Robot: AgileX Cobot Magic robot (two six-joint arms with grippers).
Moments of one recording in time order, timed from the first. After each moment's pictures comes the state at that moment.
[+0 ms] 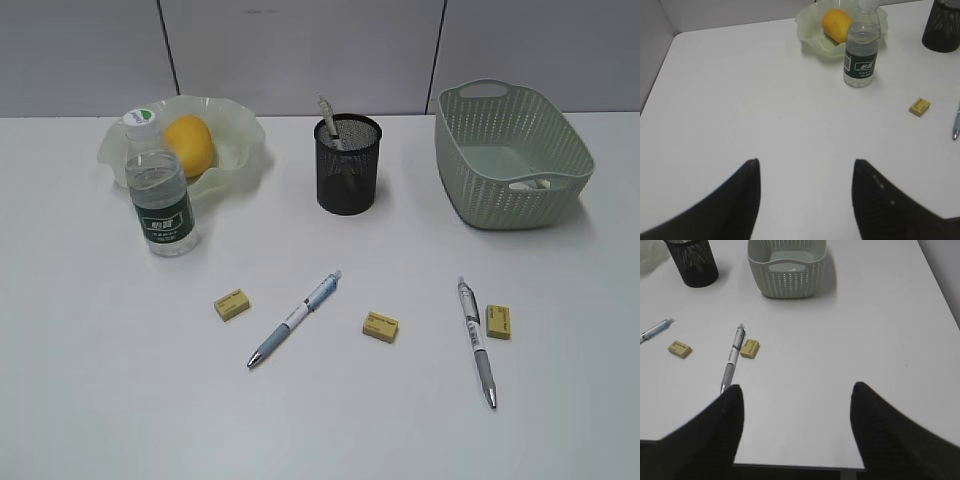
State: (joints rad) left arm -0.15 -0.01 -0.52 0.06 1.07 0.00; right arm 0.03 -0.01 -0.50 0.07 1.04 -0.04
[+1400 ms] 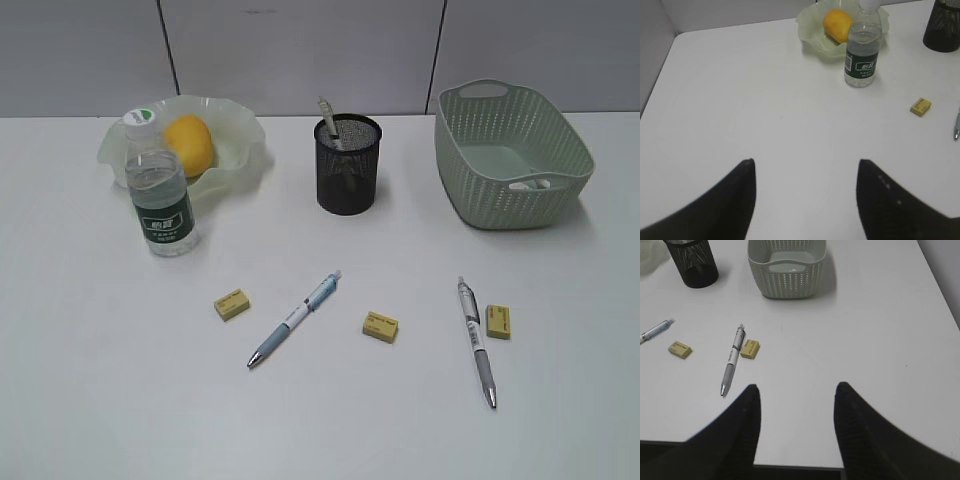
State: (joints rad) left arm -0.15 -0.01 -0.52 0.06 1.07 0.00; right arm 0.03 -0.01 -0.50 0.07 1.04 -0.04
